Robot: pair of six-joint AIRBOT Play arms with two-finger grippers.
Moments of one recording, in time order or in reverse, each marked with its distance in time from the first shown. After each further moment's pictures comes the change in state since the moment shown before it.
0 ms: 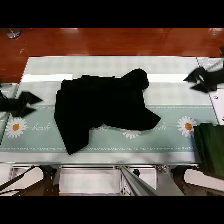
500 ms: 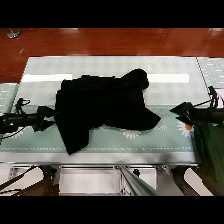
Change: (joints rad) left arm -0.051 -0.018 -0.283 -0.216 0.107 0.106; right arm -0.060 0.394 -0.652 0.164 -0.130 -0.125
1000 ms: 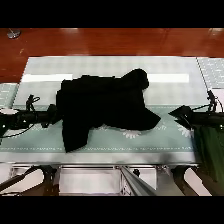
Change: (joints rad) left arm -0.181 -0.019 -0.012 -0.029 0.149 -0.017; right arm -0.002 0.027 -0.056 -0.032 -0.031 0.022
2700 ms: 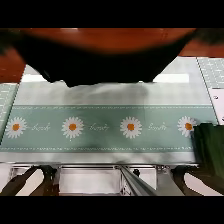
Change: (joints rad) left arm 0.041 0.275 0.782 -0.252 -0.099 0.024; right arm 0.405 -0.226 1.241 -0.252 0.086 0.172
